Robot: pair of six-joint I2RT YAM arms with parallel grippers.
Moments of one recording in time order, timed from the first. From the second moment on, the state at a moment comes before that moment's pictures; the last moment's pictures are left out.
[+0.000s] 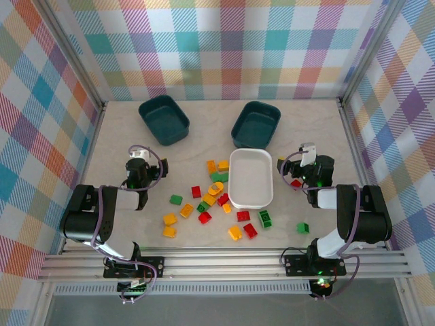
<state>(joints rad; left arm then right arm) -0.08 1.56 0.41 0.70 -0.13 -0.11 -0.04 1.53 0.39 0.77 -0.37 0.02</state>
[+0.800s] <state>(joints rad) -0.03 1.21 1.08 -0.37 -0.31 -0.73 0.08 1.18 0.90 -0.32 -0.08 0.51</state>
